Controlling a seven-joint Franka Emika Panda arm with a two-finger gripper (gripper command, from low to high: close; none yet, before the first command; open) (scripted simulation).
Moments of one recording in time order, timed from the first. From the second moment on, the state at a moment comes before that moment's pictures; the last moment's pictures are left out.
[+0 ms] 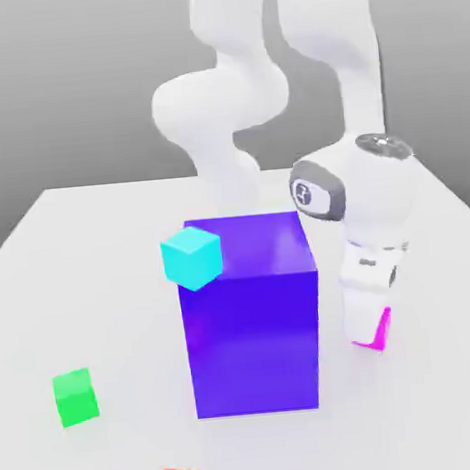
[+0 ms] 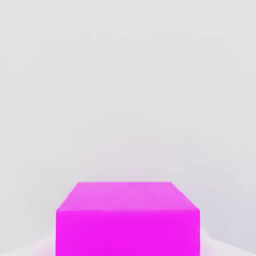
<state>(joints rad) 0.57 0.09 0.07 -2.93 -0.03 3.02 0.37</state>
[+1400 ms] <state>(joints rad) -0.32 0.03 -0.33 -2.66 0.03 2.70 1.29</state>
